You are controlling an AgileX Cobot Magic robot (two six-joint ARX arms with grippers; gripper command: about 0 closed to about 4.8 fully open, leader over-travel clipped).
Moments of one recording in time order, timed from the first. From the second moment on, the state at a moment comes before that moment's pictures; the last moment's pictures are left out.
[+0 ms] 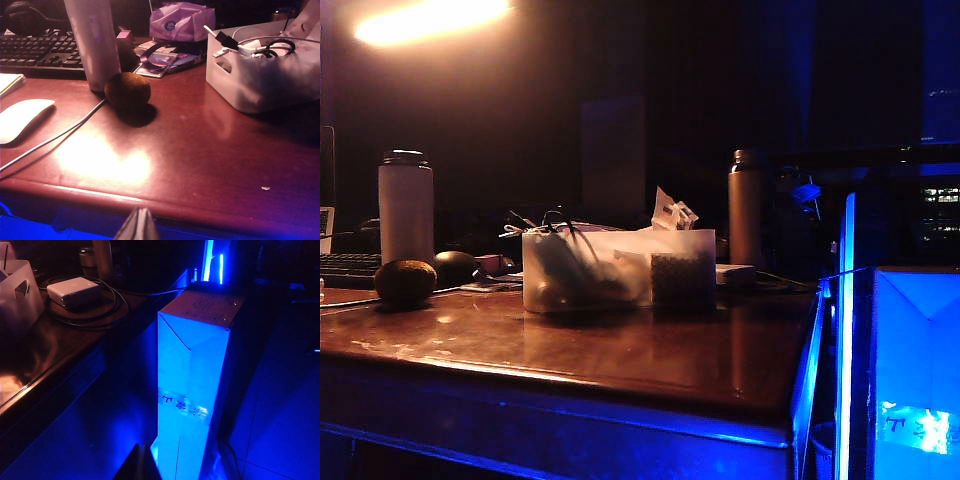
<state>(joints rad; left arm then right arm) 0.04 0.00 0.01 -0.15 0.20 0.12 -0.04 0.01 0.01 -0.16 -0.07 0.00</state>
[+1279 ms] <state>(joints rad) 0.04 0.53 0.61 0.08 -0.09 -0.07 -0.04 0.34 0.49 -0.04 0.00 0.36</state>
